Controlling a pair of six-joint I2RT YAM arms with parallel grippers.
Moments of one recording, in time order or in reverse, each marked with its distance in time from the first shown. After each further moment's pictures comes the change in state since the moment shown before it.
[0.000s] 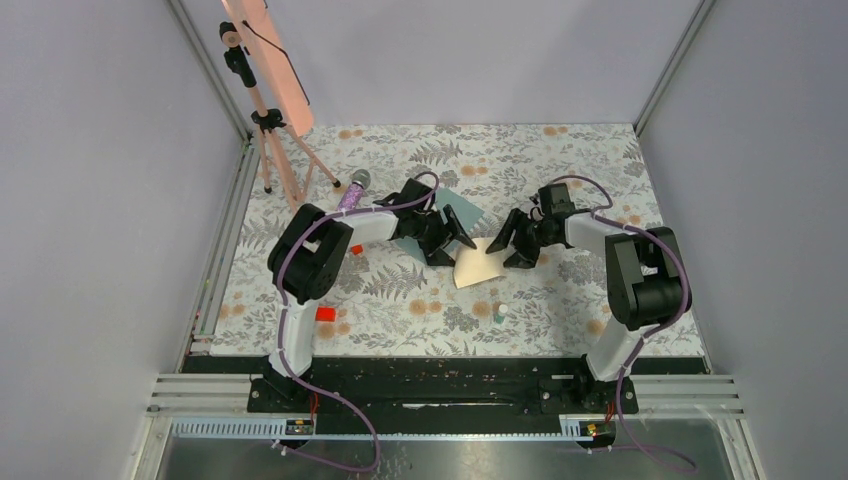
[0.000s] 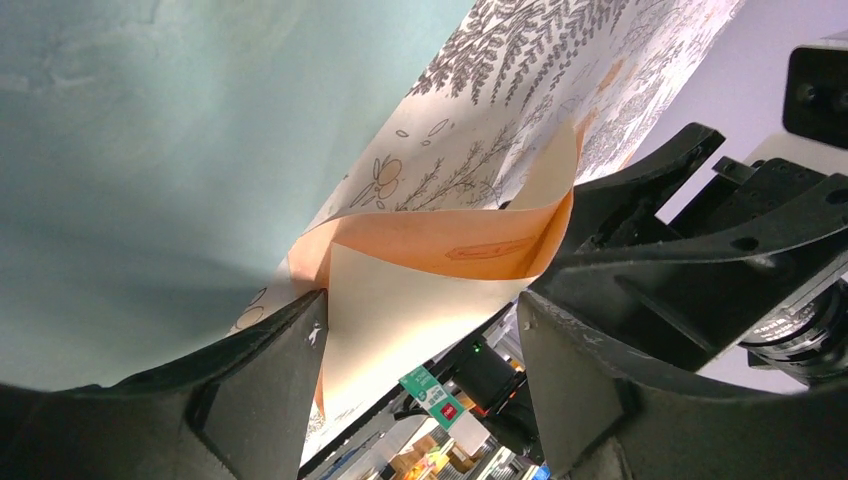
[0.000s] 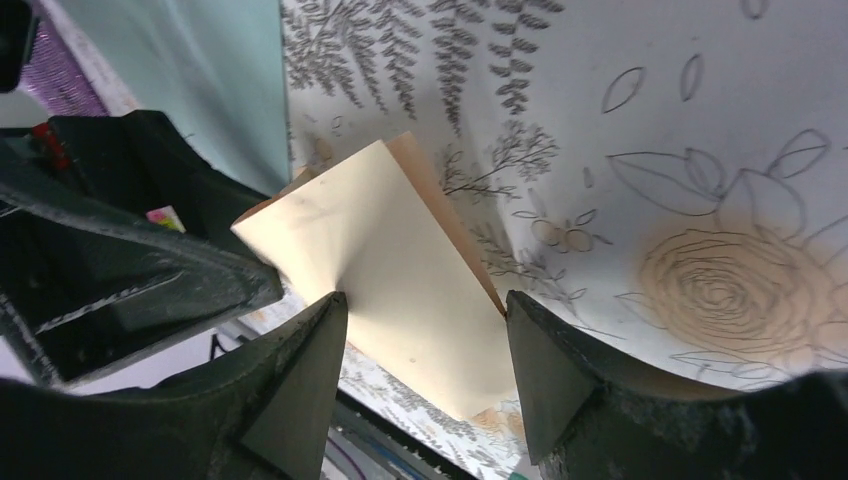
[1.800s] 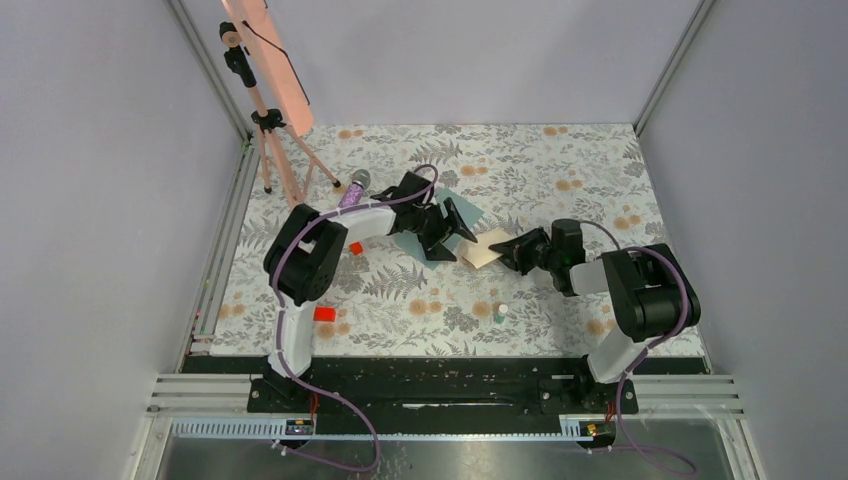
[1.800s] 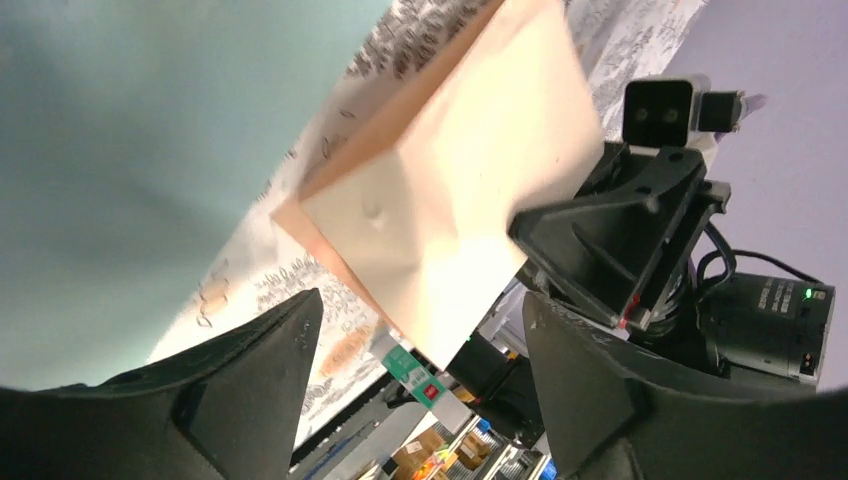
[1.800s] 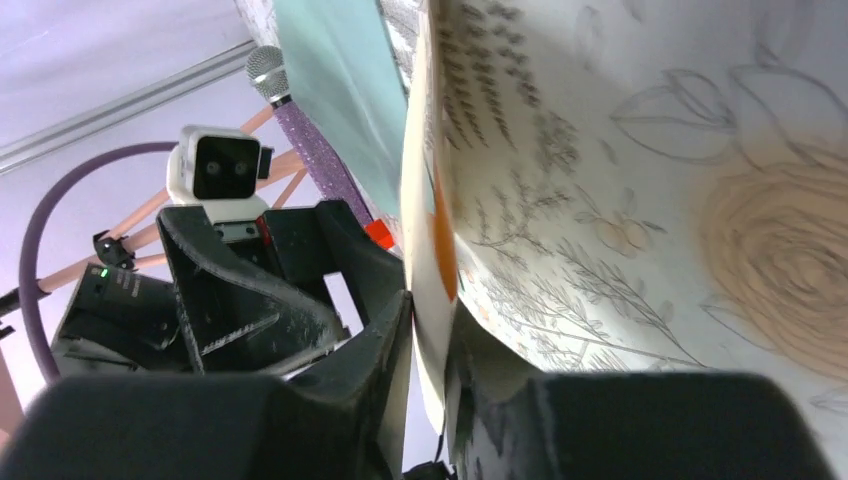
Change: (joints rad) left arm 0.014 -0.013 0.039 -0.030 0.018 0.018; right arm -0.013 -0.085 -0.502 0.949 -0.021 0.755
